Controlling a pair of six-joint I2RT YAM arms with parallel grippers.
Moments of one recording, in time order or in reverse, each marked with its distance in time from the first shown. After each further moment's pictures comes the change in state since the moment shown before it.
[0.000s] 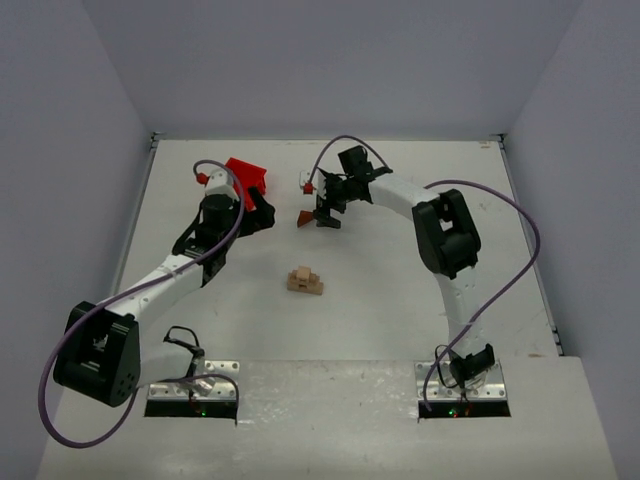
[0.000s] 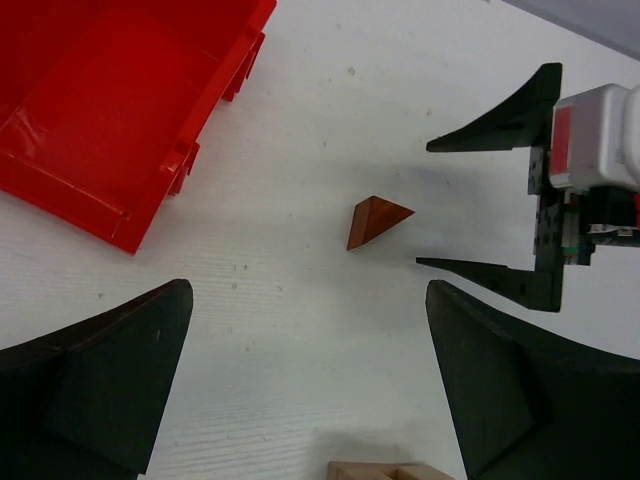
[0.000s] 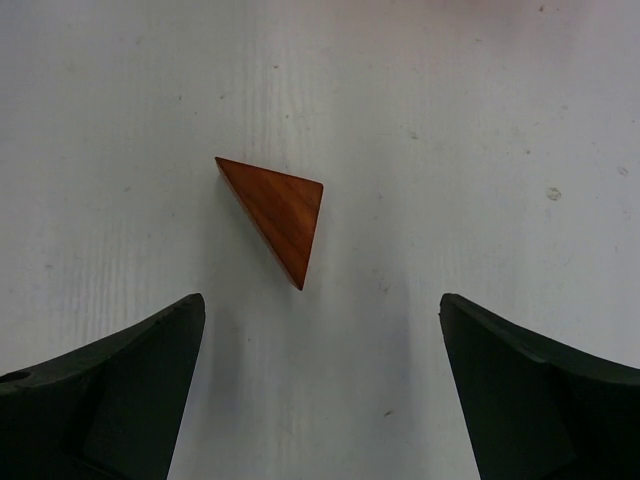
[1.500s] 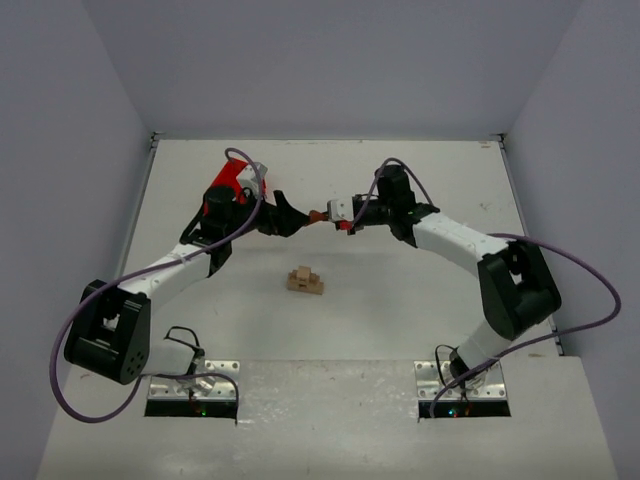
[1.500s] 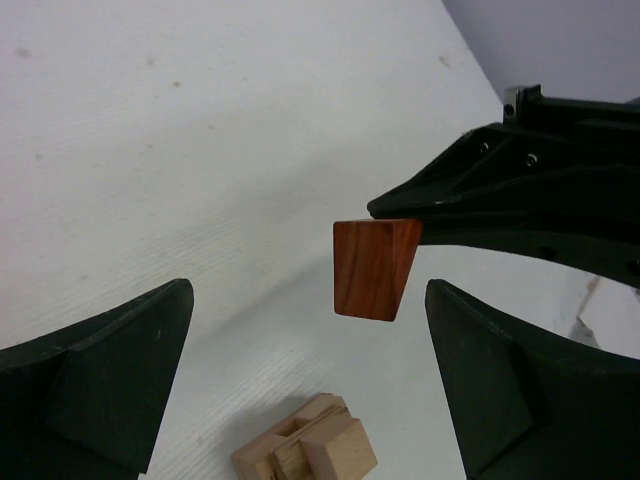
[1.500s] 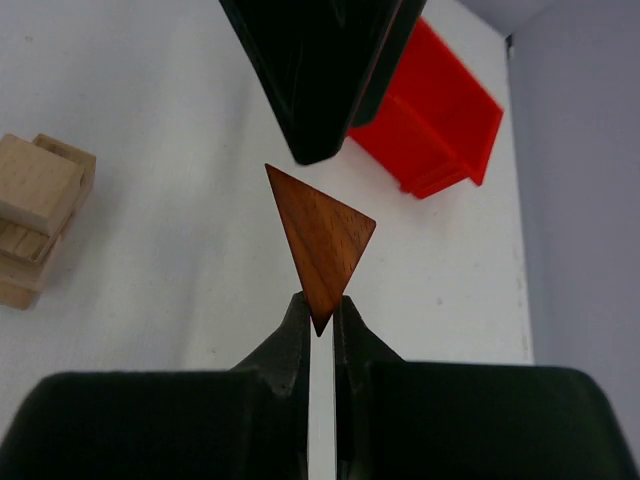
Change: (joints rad) left arm 0.000 0.117 0.051 0.191 0.626 0.085; right arm 0.027 -0.603 -0.653 0.420 -0.203 -0.097
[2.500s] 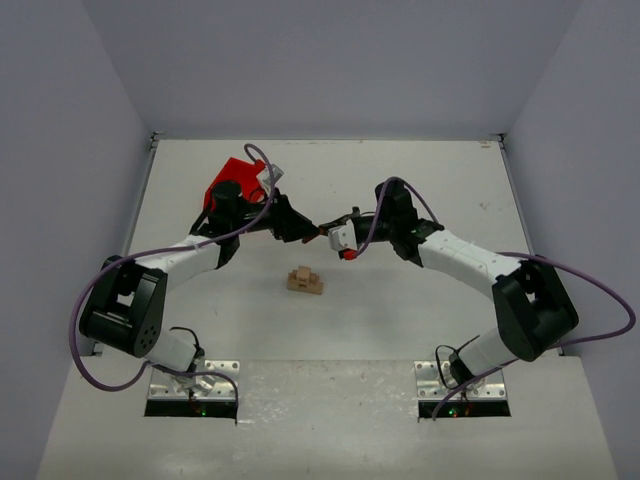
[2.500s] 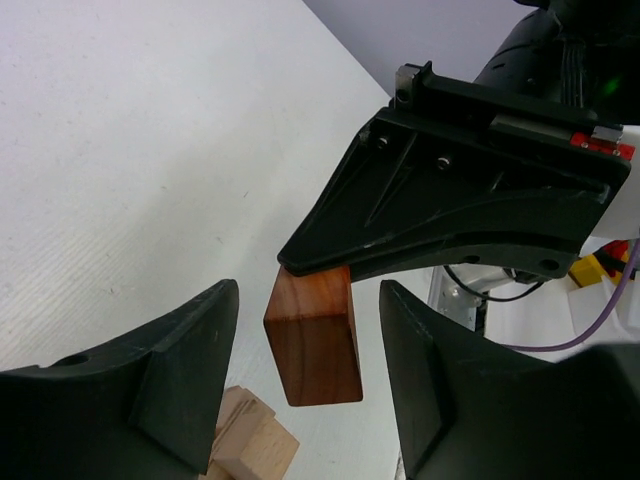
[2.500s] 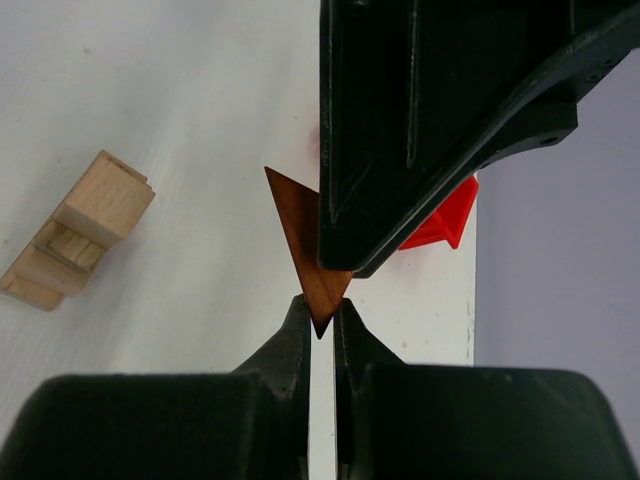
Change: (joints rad) left arm -0.008 0.147 0.037 0.195 0.426 -0.065; right arm 0.065 -0.146 -0.146 0.057 0.008 -0.141
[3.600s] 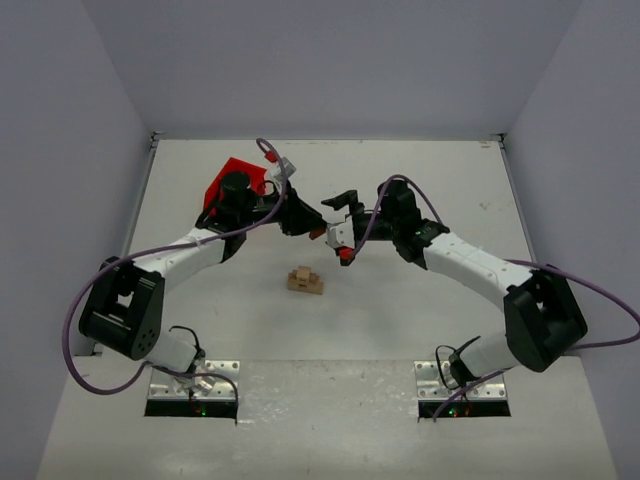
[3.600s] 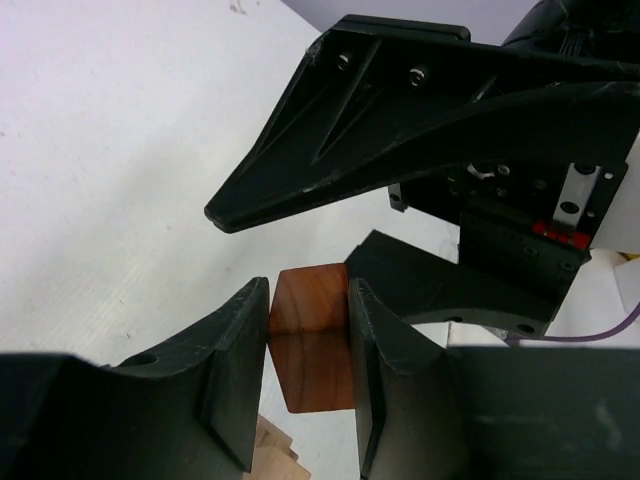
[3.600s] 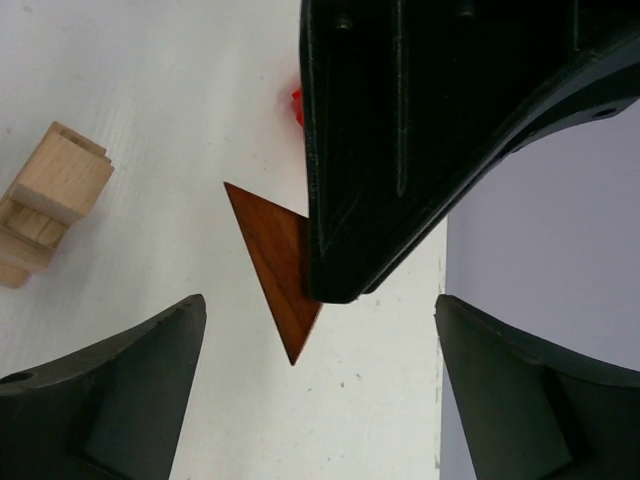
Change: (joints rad) left arm -0.060 -0.010 0.080 -0.079 -0.026 0.125; right arm 0.021 -0.054 0.006 -0.040 0.128 0.001
